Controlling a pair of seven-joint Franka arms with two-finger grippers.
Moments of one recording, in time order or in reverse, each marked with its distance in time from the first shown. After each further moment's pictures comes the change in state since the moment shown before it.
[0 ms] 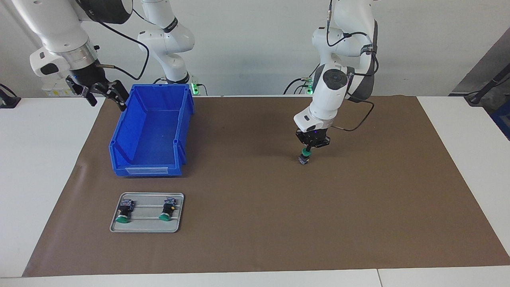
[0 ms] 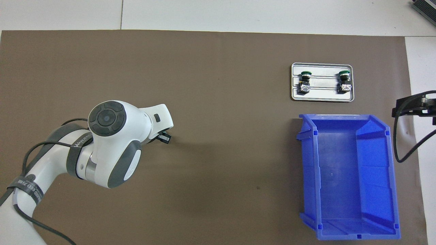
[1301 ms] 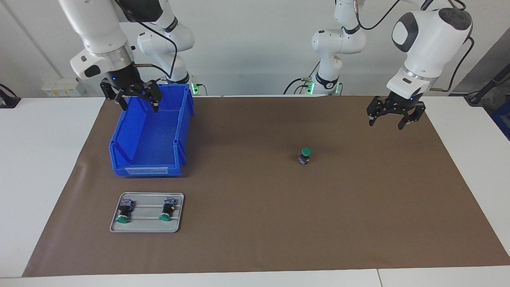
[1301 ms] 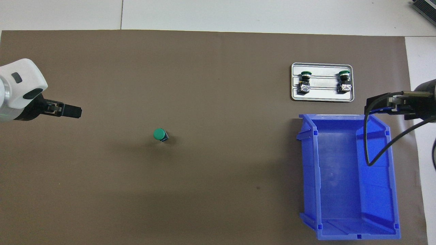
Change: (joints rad) left arm 0.347 -0.126 0.021 0.354 0.004 -0.424 0.146; right arm 0.172 0.014 0.027 -0.020 0.064 0.090 0.085
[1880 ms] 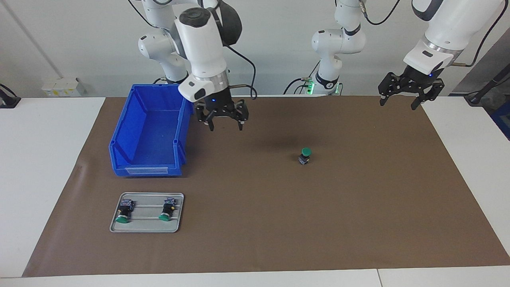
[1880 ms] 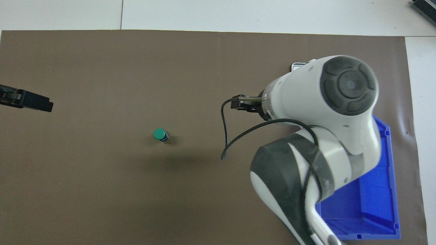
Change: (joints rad) left arm 0.004 0.076 0.000 0.265 0.000 -0.271 -0.002; right arm 0.357 0.214 0.010 0.015 0.052 0.362 0.362
